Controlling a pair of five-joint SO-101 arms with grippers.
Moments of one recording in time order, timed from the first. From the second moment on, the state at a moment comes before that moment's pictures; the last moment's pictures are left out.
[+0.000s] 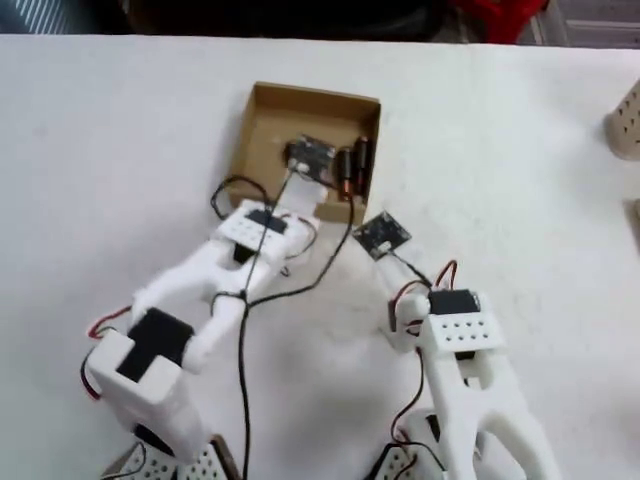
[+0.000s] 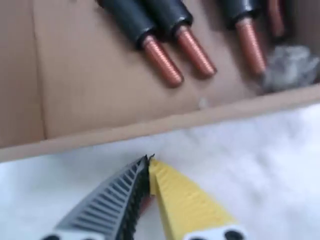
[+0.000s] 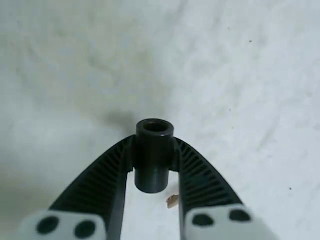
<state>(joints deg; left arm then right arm) 20.6 13.1 28.7 31.3 40.7 -8.0 -38.1 66.3 55.6 30.5</state>
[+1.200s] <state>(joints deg) 17.5 -4.4 48.0 35.7 30.6 -8.0 -38.1 67.3 55.2 30.5</state>
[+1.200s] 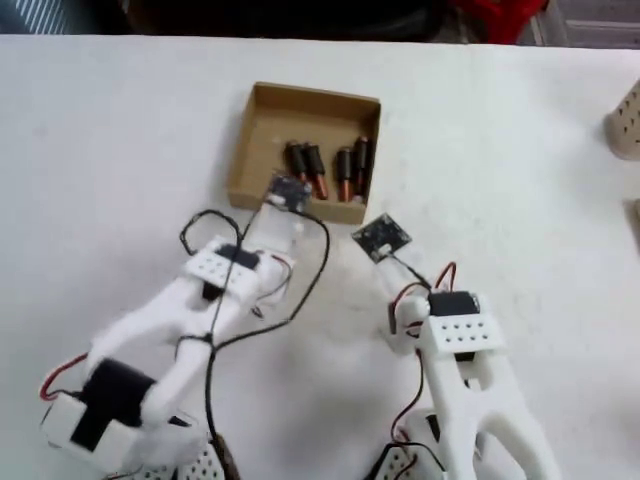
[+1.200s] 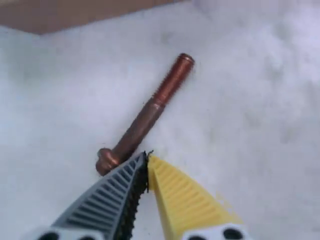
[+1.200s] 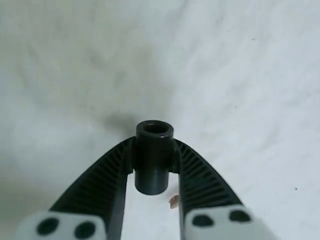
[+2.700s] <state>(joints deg) 8.8 4.9 35.0 32.9 59.2 -8.1 -38.2 67.5 54.3 31.3</state>
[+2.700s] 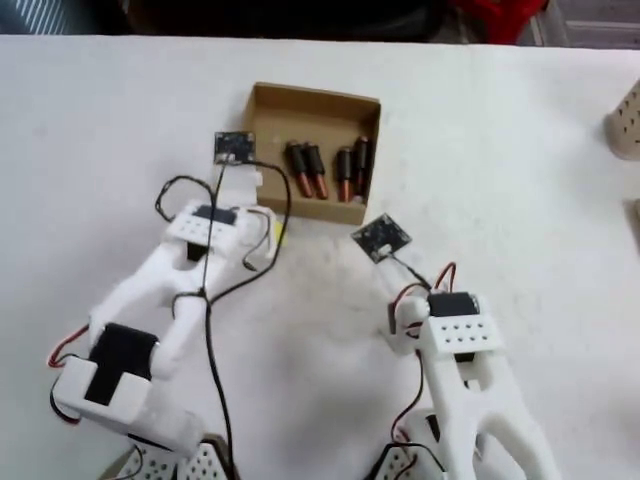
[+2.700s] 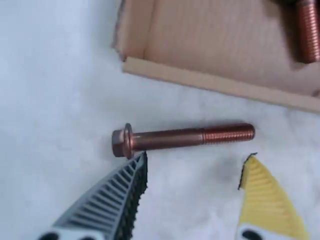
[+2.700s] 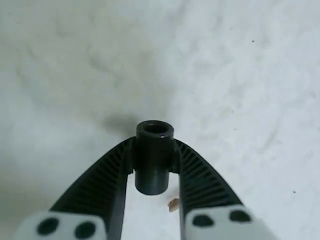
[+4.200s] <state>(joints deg) -8.3 14.6 23.1 34.9 68.0 -9.1 -38.3 68.7 53.6 34.2</state>
